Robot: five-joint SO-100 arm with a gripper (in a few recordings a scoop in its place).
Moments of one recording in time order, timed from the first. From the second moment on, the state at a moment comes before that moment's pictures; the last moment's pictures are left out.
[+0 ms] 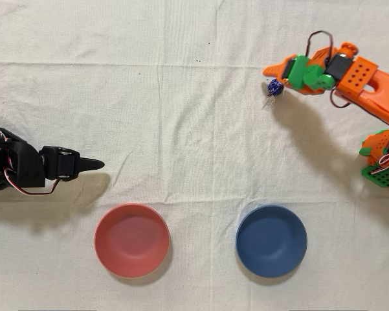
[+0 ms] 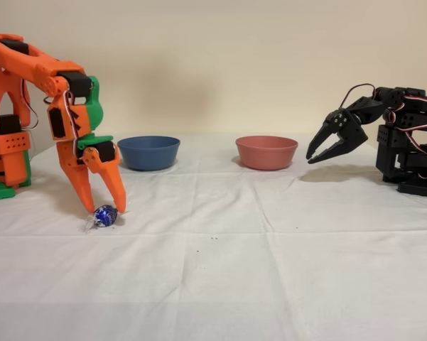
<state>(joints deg) 34.0 78.4 101.3 61.4 -16.6</state>
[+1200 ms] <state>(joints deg) 32.3 72.6 99.8 59.4 -16.1</state>
